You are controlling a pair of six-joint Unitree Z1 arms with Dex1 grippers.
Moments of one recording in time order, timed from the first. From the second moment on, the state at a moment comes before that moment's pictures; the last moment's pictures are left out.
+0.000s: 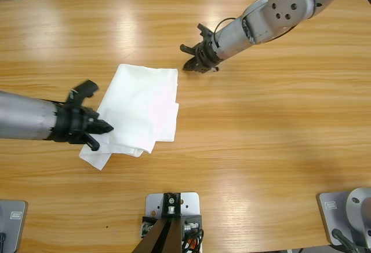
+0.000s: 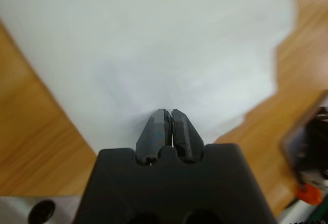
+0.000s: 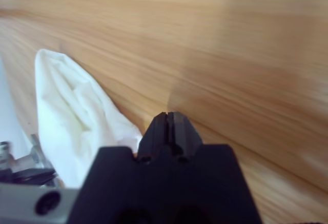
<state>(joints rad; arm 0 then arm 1) -0.70 1.60 -0.61 0.05 -0.21 -0.25 0.52 2.16 -1.15 -0.01 0.50 0.63</state>
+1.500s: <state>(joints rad) -0.68 2.17 -1.55 0.83 -0.06 0.73 0.60 1.54 -1.06 0.59 0.06 0.52</state>
